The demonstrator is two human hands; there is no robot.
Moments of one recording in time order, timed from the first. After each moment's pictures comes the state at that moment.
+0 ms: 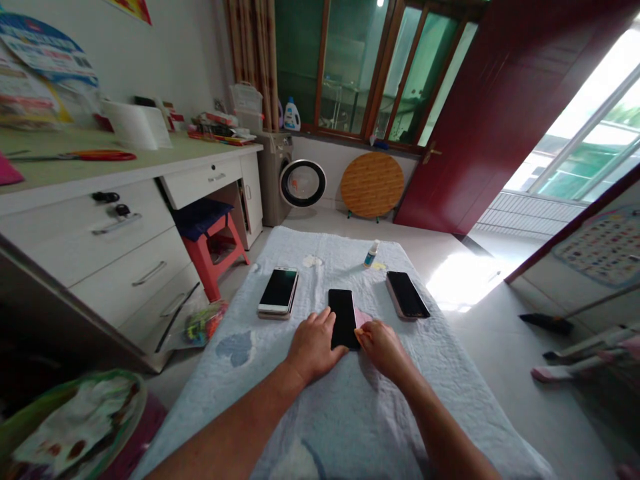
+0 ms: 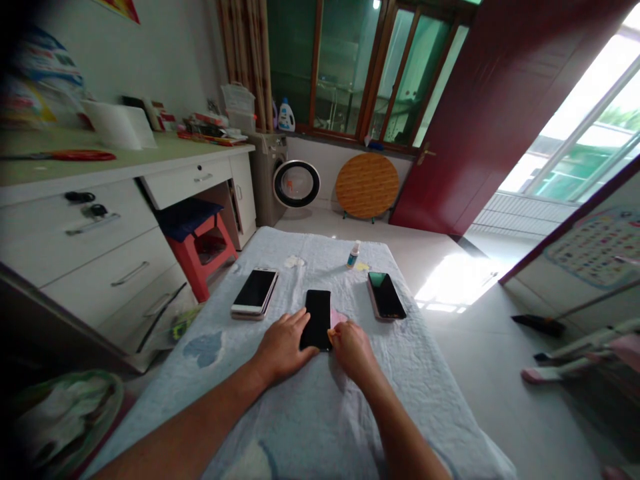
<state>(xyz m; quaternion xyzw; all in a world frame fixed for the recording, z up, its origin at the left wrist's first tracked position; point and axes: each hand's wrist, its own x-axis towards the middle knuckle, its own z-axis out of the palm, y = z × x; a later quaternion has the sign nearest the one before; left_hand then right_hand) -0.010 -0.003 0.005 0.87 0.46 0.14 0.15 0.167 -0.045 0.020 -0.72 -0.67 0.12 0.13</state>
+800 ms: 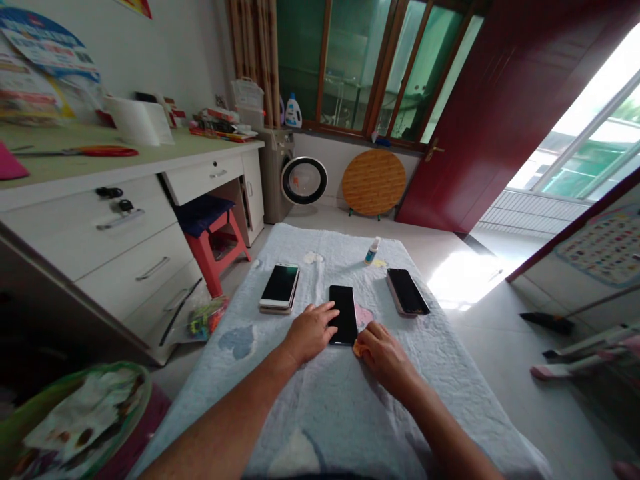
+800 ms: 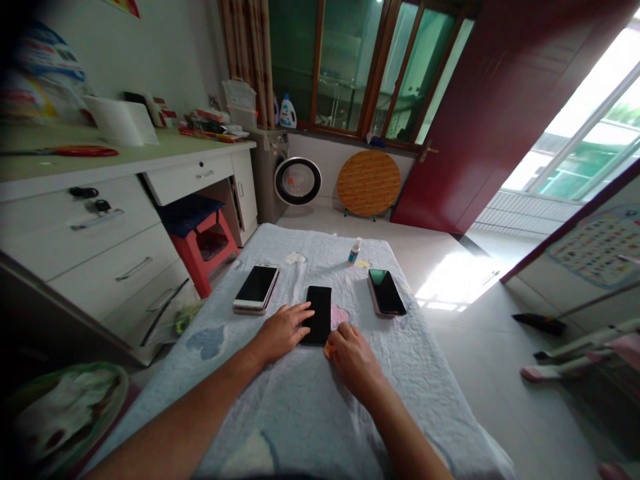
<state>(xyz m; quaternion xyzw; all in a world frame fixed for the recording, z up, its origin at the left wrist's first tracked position) -0.020 0.018 0.000 0.88 0.40 0.15 0.20 0.169 -0.075 0.019 -0.59 -0.77 0.11 0.19</state>
